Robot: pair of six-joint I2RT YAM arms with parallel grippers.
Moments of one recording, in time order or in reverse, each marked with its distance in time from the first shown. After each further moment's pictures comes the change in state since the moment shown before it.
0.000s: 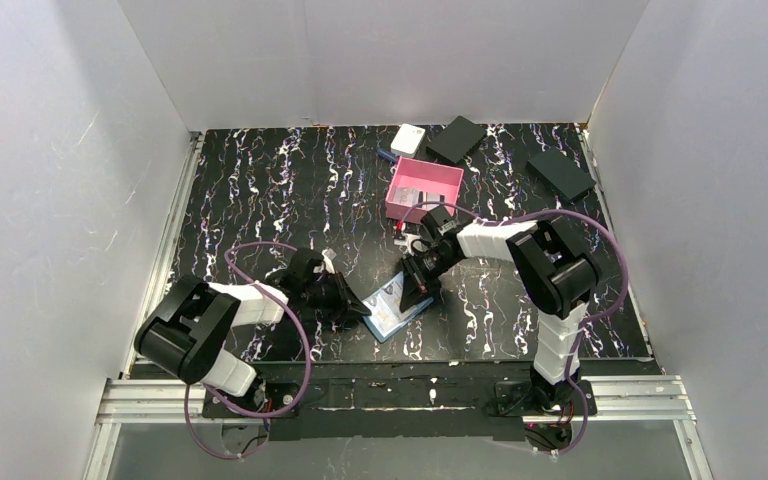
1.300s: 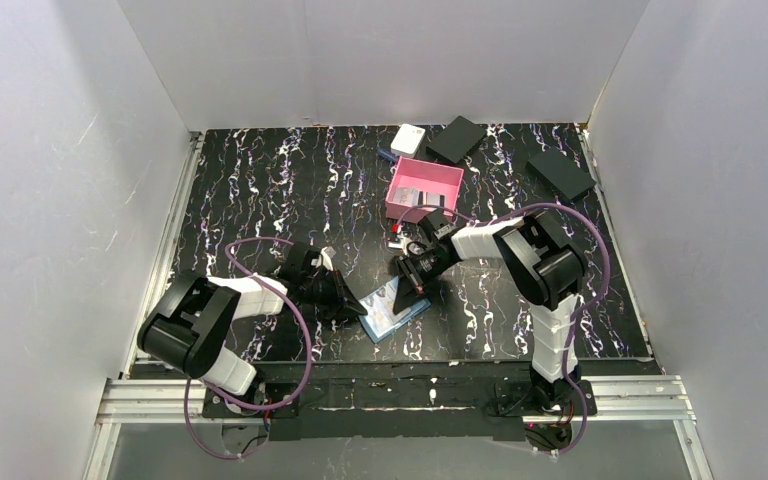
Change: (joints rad) left arm 0.047 0.017 0.073 -0.167 0.054 0.121; right arm 0.007 0.091 -0.003 0.129 -0.178 0.013
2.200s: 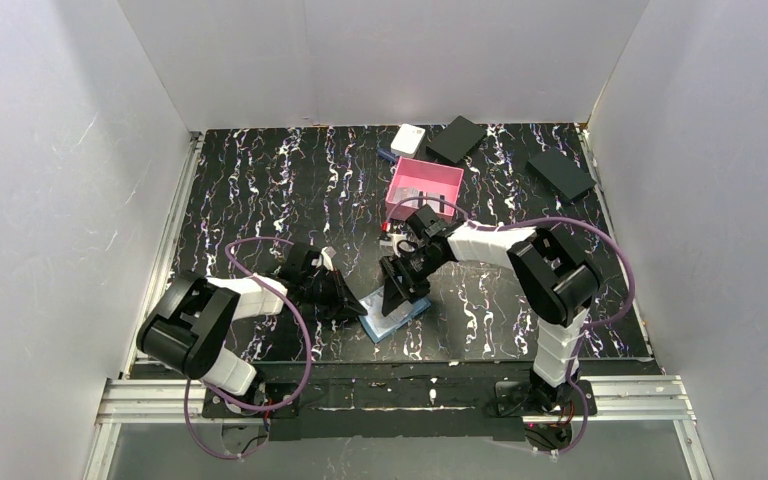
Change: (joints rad) left arm -0.003 -0.009 0.003 -0.009 -0.008 -0.001; right arm 0.085 -0.133 0.040 -0.128 0.223 0.031
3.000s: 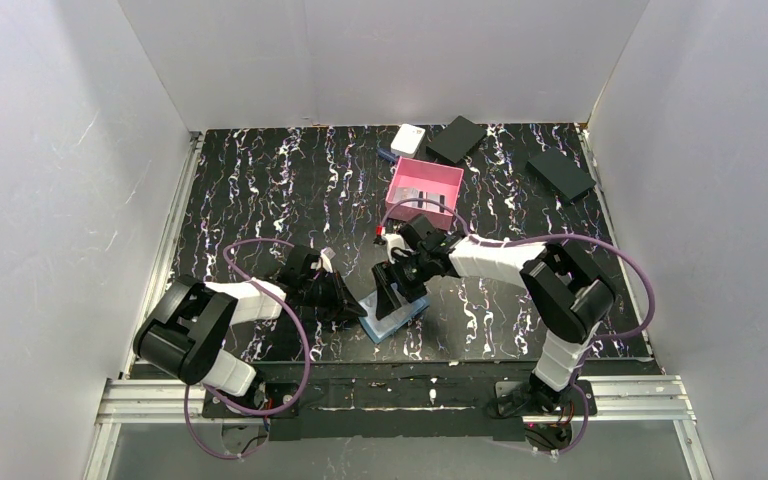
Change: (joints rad) left arm -0.011 -0.027 -0.031 0.025 -0.017 -0.009; right arm 0.095 -0.114 -0.086 0.136 0.208 0.086
